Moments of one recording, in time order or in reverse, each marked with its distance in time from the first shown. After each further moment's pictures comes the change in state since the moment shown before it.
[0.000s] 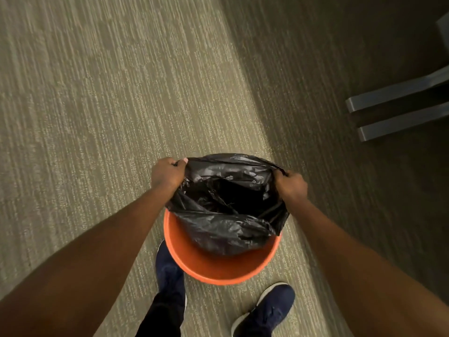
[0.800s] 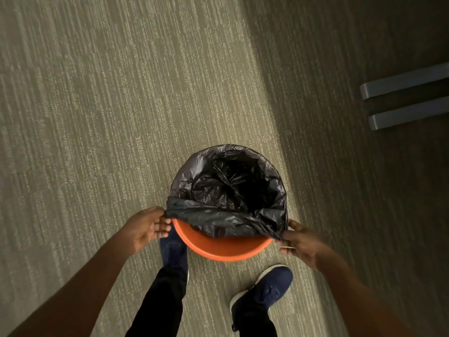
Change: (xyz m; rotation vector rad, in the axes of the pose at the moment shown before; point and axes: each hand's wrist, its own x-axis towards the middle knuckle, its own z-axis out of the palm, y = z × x) left_hand -0.104 -0.140 -0.050 -0.643 -0.527 -0.533; right_hand -0.089 0.142 -0.026 0.434 -0.751 0.320
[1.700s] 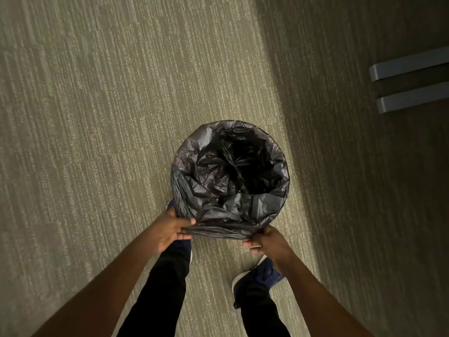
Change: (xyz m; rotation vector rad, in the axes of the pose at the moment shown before) left_hand -0.021 -0.068 0.035 0.099 -0.105 -0.028; right_hand 0.008 0.078 0.090 -0.096 0.077 -0.056
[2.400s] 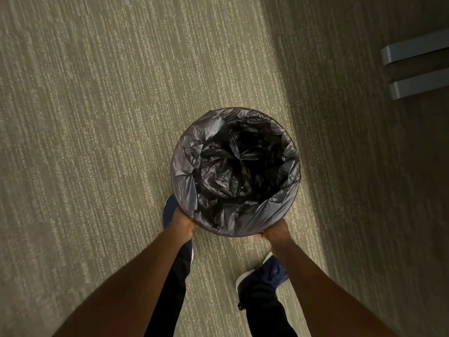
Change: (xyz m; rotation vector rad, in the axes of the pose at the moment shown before) left_hand 0.076 -0.025 0.038 -0.488 0.302 -0.053; right_hand 0.061 0.011 0.001 0.184 0.276 0.031
